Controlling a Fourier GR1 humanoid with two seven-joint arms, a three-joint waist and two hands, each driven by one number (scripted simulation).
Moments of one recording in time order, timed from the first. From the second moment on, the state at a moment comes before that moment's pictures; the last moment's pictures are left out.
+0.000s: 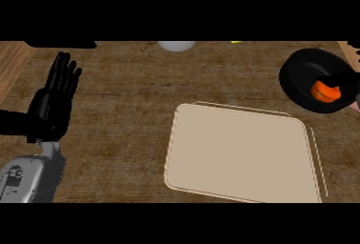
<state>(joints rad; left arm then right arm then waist) -0.28 0.24 0.03 -1.54 0.19 0.14 0.03 -0.85 -0.59 -0.18 -0.42 0.62 -0.39 0.11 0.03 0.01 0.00</state>
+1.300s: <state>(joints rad) -0.28 0.24 0.08 -1.52 0.17 0.13 0.03 -0.69 -0.71 -0.65 -0.52 0.10 -0.30 -0.33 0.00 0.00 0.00</state>
